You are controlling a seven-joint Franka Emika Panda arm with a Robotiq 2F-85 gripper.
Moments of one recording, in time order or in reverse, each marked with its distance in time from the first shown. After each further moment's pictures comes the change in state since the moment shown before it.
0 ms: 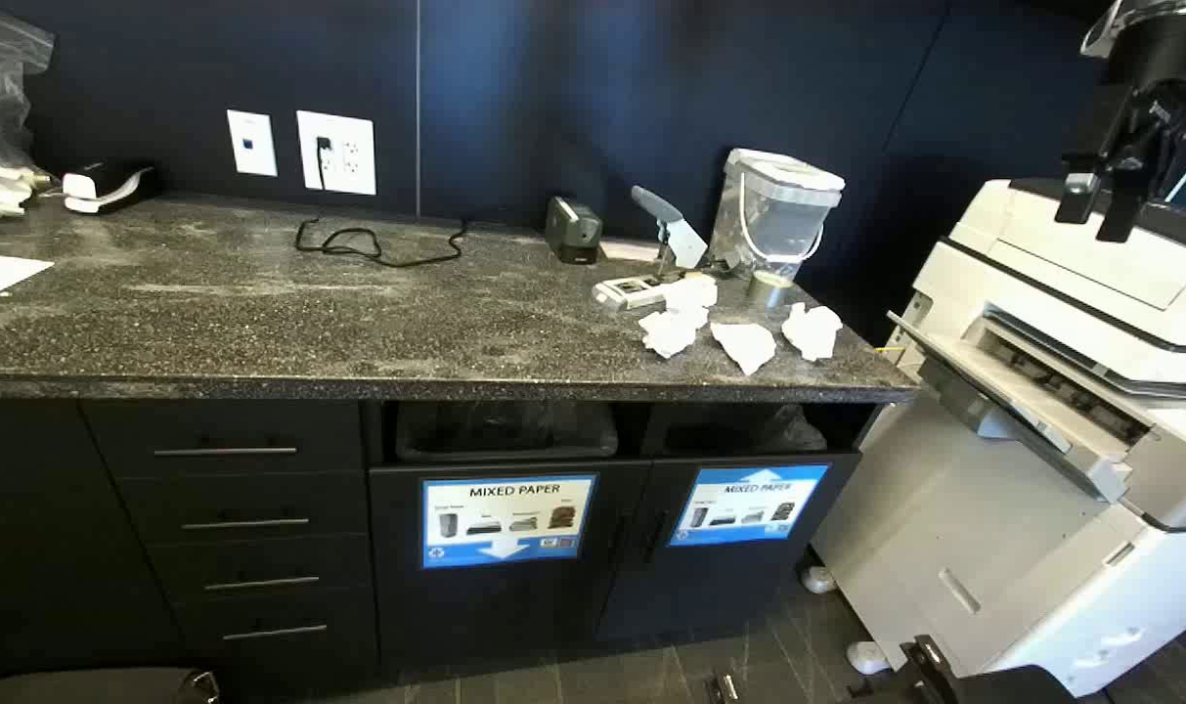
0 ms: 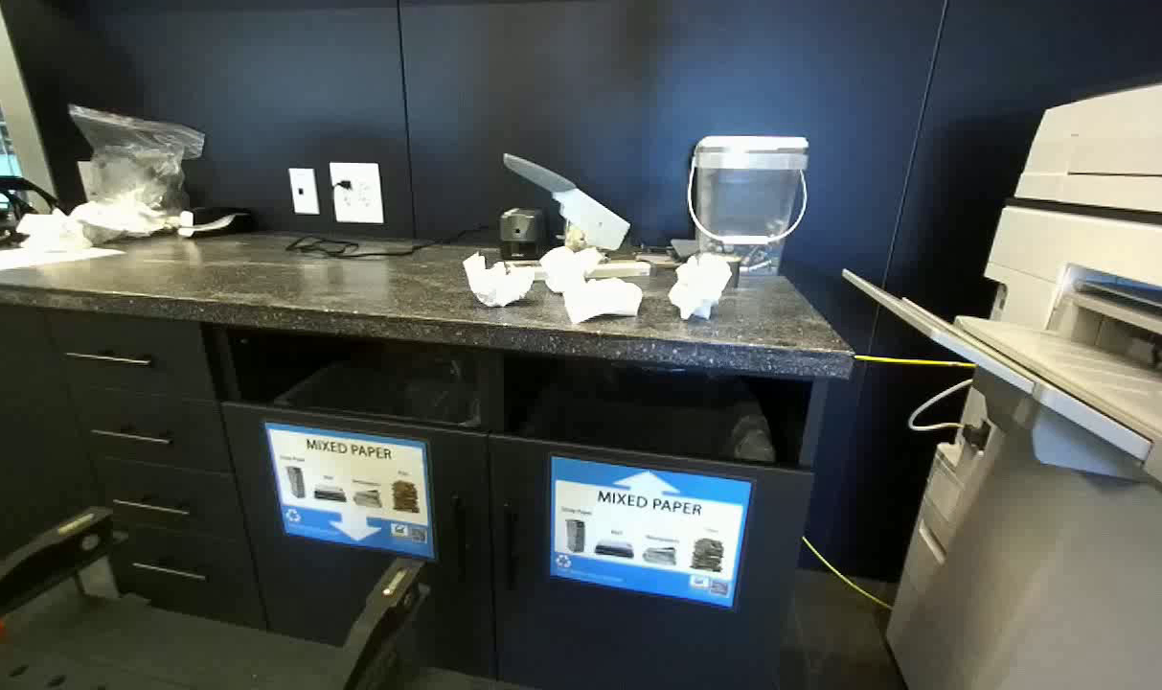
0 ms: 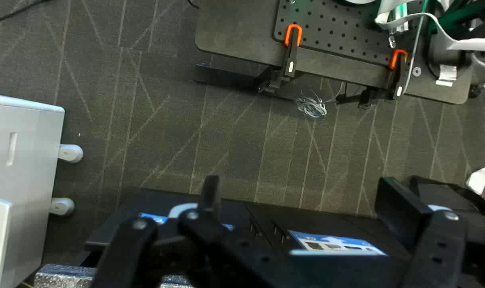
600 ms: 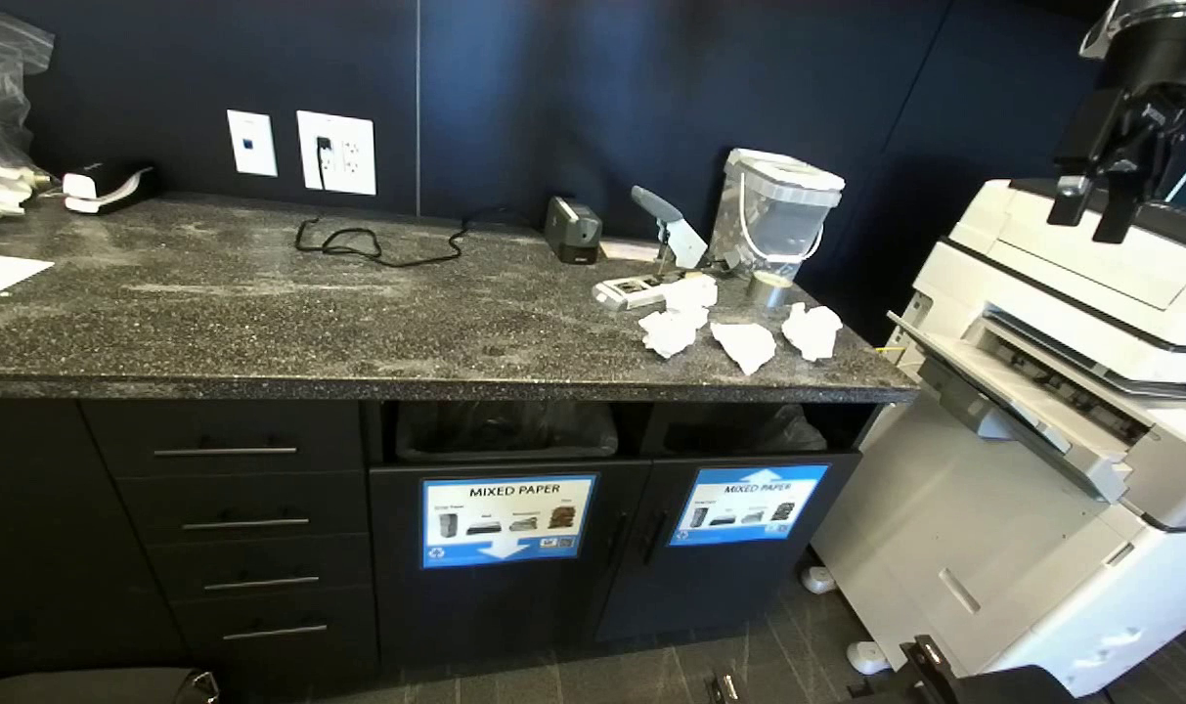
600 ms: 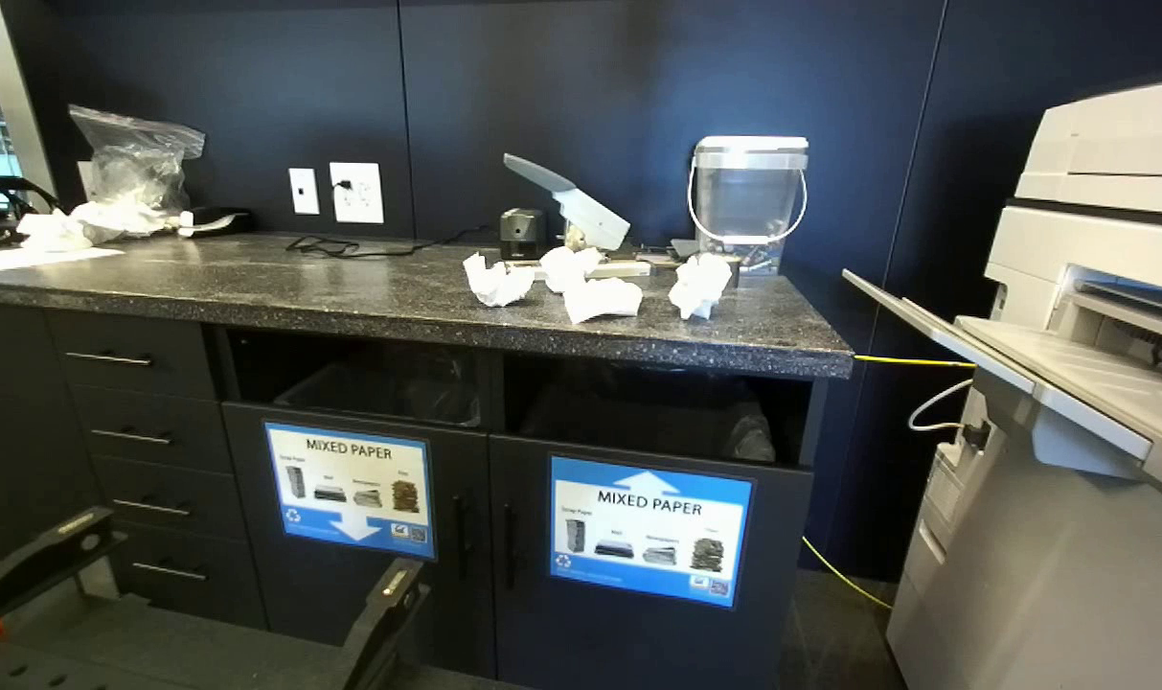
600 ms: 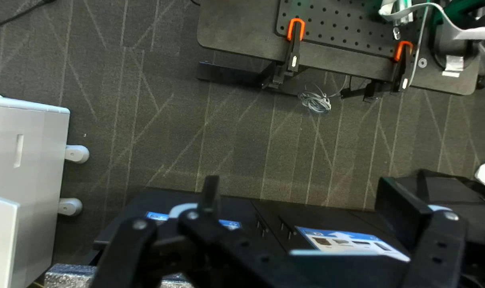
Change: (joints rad) arm -0.010 0.005 0.010 -0.005 0.000 0.021 0.027
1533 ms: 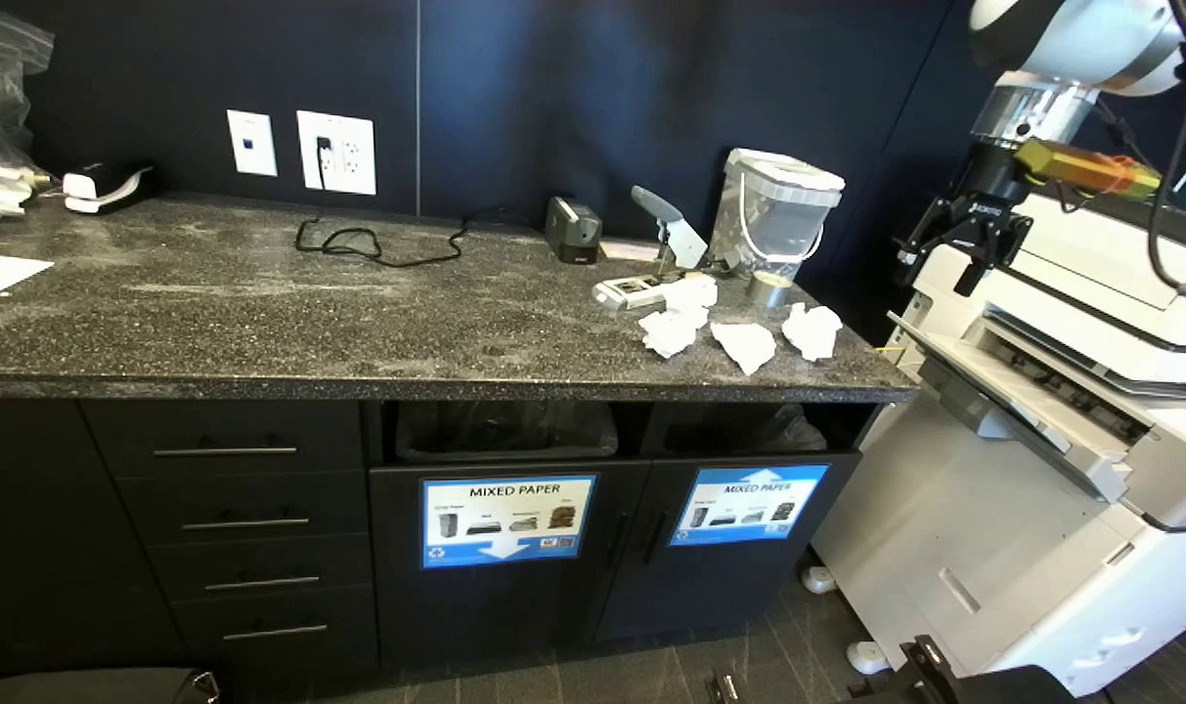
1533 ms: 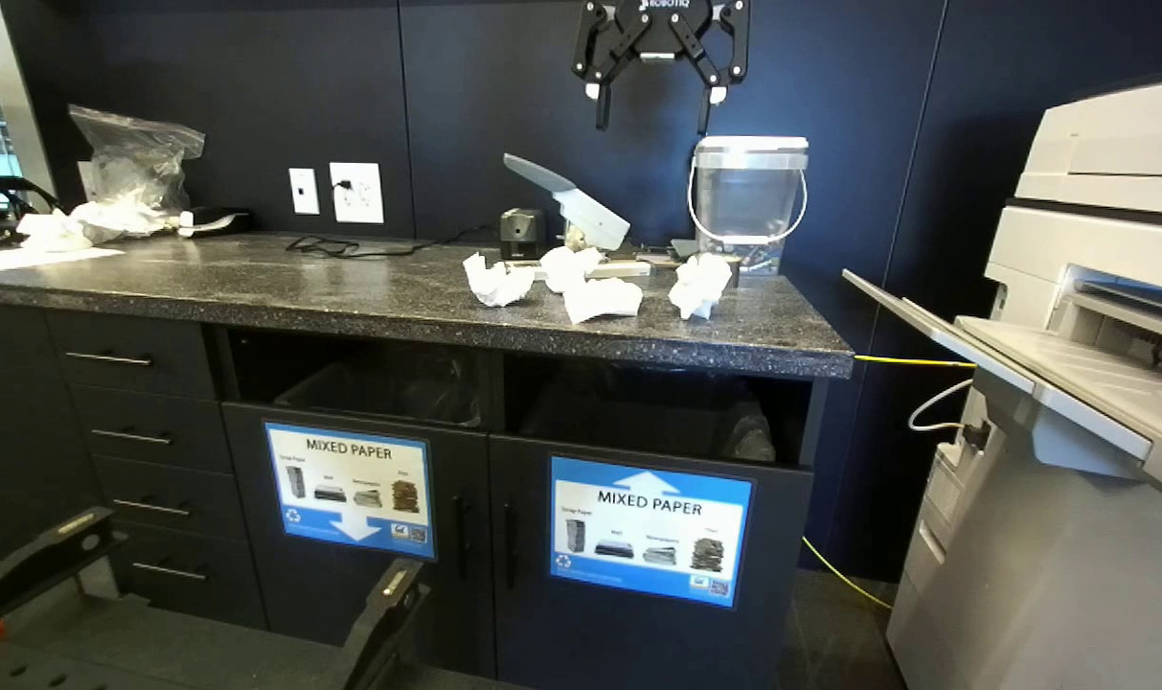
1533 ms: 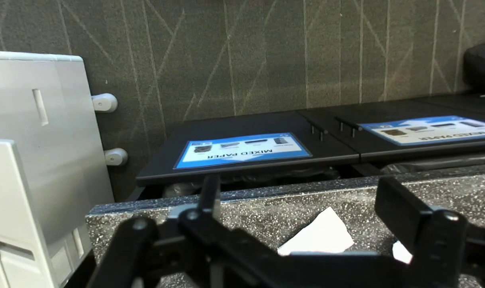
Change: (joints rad) arm -0.031 0.244 0.034 -0.046 0.116 0.513 0.224
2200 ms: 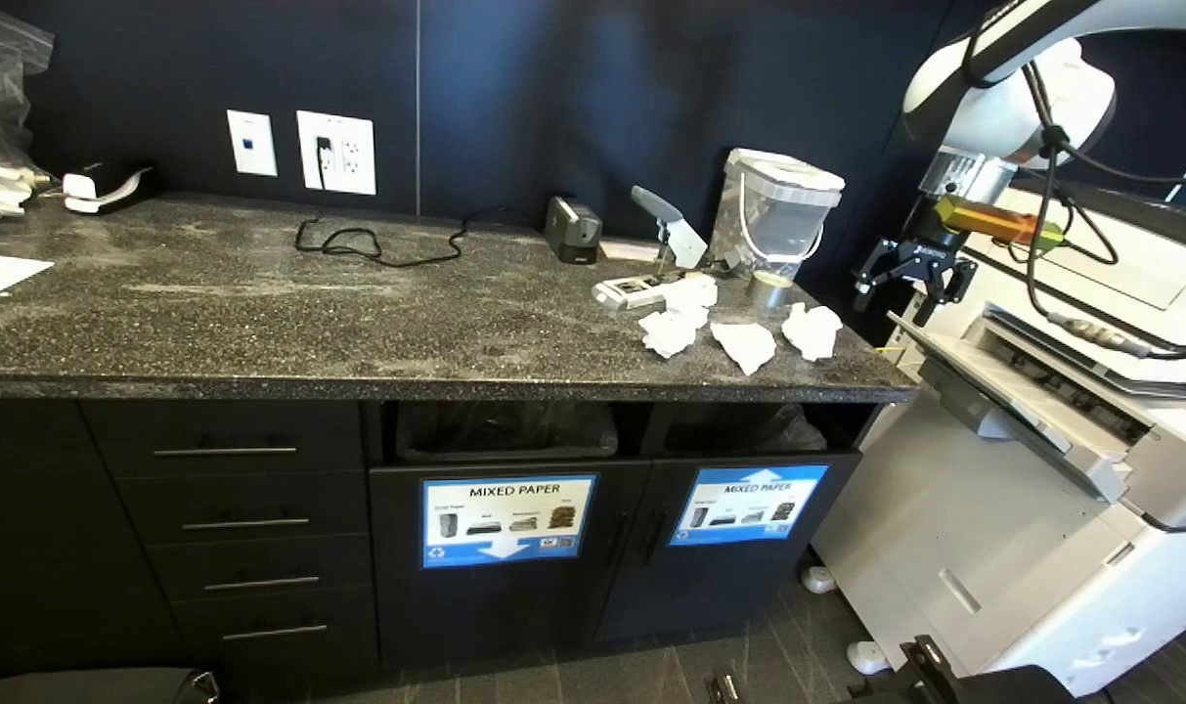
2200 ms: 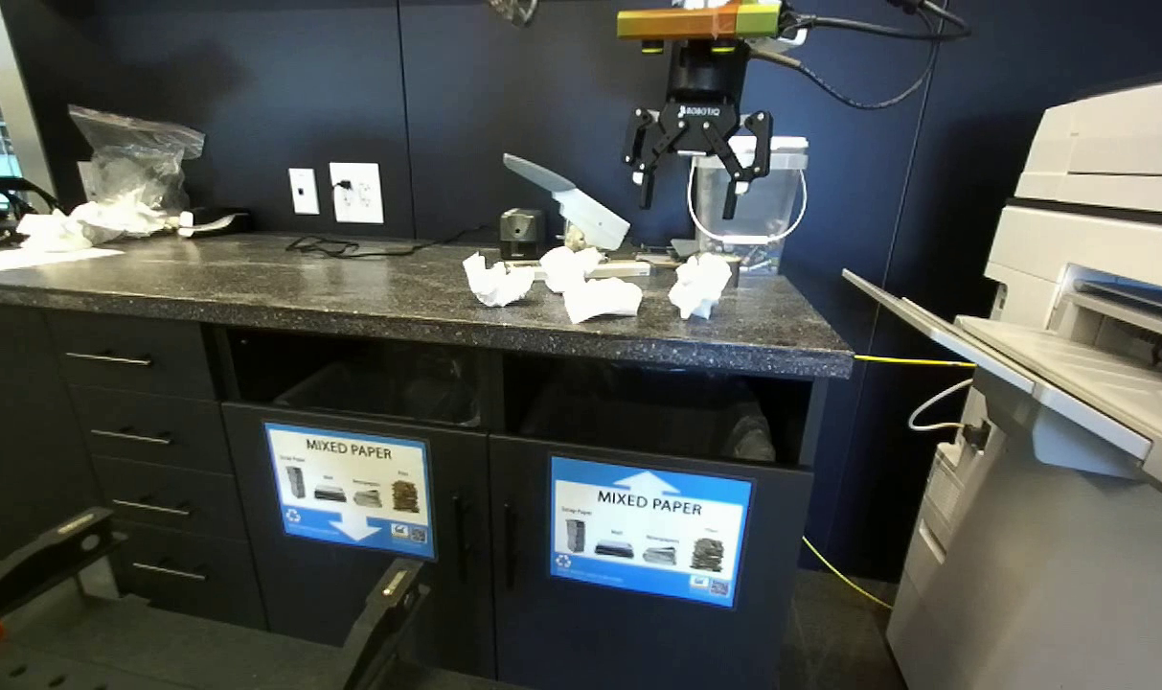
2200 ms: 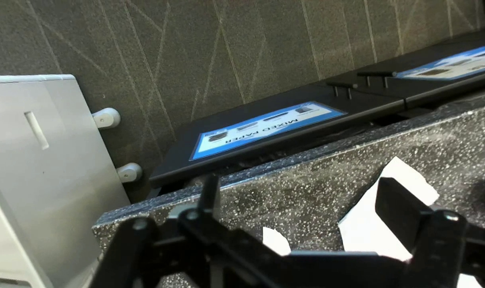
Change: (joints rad) arm -0.083 0.327 0.043 0.247 0.093 0.056 0.129
